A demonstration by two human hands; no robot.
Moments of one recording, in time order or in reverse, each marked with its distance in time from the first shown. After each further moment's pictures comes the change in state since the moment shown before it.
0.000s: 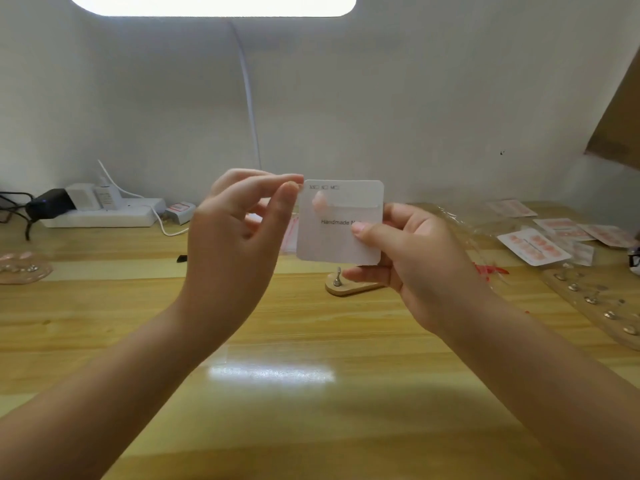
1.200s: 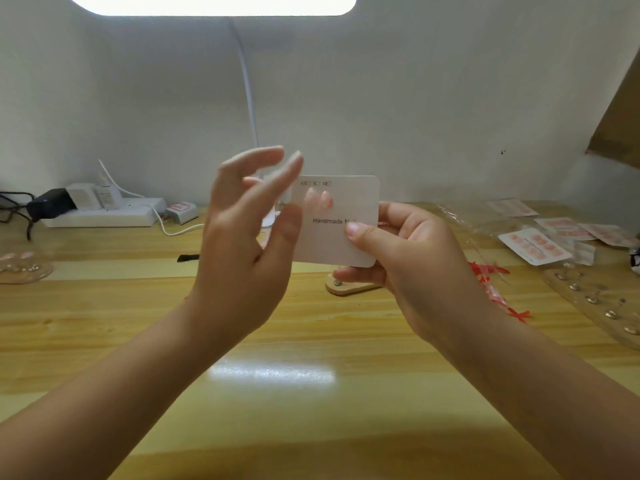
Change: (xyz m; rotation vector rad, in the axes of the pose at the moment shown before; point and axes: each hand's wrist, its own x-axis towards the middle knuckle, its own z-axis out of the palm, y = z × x) left_hand -0.004 -0.001 0.002 0.157 -0.082 0.198; right_hand -0.012 -0.003 0.012 -0.025 -0.008 -0.119
